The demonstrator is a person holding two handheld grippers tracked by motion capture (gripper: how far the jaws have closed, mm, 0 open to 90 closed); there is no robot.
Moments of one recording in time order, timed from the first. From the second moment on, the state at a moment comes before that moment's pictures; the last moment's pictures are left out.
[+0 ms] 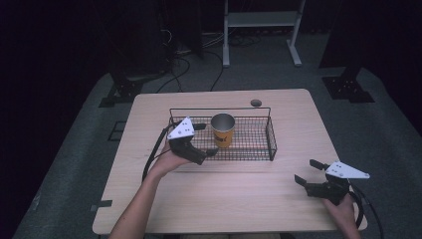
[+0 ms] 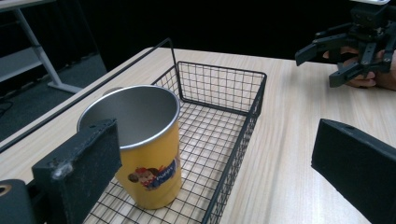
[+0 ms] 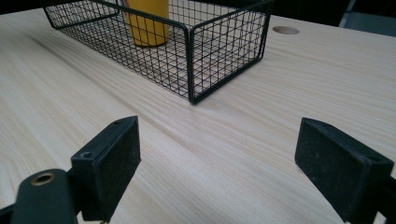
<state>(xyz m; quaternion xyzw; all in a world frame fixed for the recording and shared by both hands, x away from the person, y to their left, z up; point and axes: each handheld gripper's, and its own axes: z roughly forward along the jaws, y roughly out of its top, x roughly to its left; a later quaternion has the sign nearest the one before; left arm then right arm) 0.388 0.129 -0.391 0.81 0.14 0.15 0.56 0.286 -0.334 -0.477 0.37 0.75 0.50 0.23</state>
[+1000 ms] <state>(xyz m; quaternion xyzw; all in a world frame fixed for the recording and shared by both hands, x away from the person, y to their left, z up) 0.356 0.136 -0.408 0.81 0.14 0.14 0.56 0.286 -0.333 -0.477 0.37 0.75 0.50 0.23</state>
